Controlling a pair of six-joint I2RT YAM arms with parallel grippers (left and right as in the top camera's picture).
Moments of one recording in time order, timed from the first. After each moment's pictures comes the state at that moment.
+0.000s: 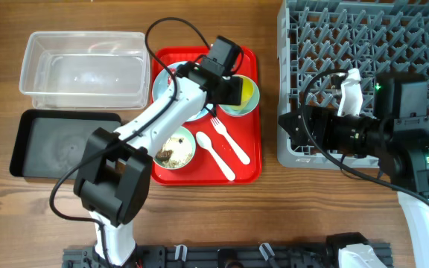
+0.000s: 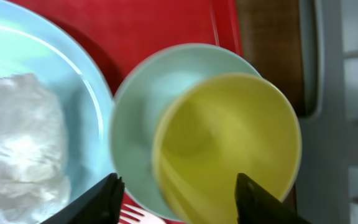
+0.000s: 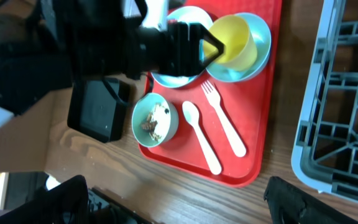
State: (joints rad) left arm -0.56 1.99 1.55 -0.67 0.05 -0.43; right arm 0.10 1.10 1.29 -1.12 -0.57 0.30
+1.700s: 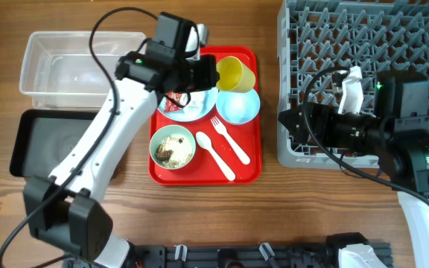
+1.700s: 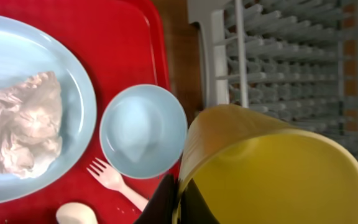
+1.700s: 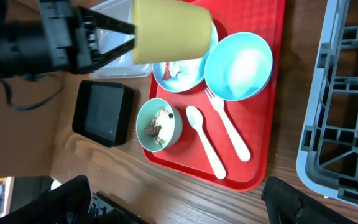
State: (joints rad) left arm -0.40 1.72 1.55 -0.77 0.40 -0.49; right arm 0.10 1.10 1.29 -1.09 -0.58 0.33
